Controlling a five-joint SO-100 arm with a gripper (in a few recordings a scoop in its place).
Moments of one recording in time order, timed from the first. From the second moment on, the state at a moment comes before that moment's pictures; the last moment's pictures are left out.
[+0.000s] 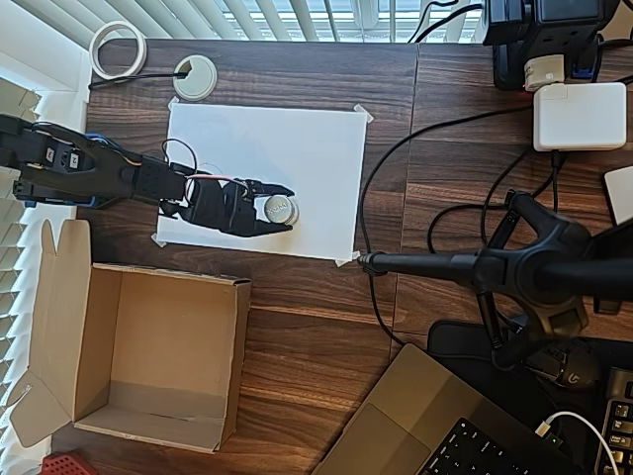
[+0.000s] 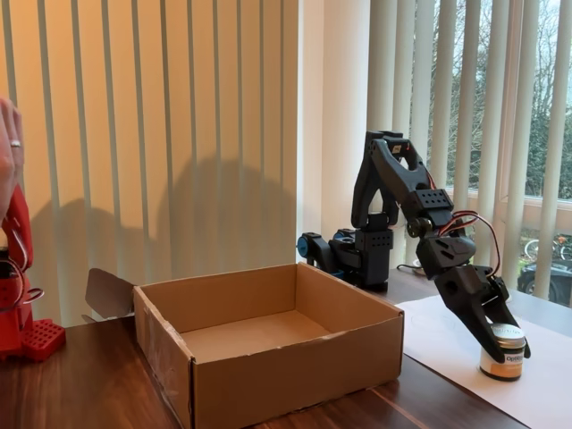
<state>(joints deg) 8.6 82.4 126.7 1.6 -112.8</state>
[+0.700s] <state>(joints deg) 9.8 121.7 143.2 -0.5 -89.1</state>
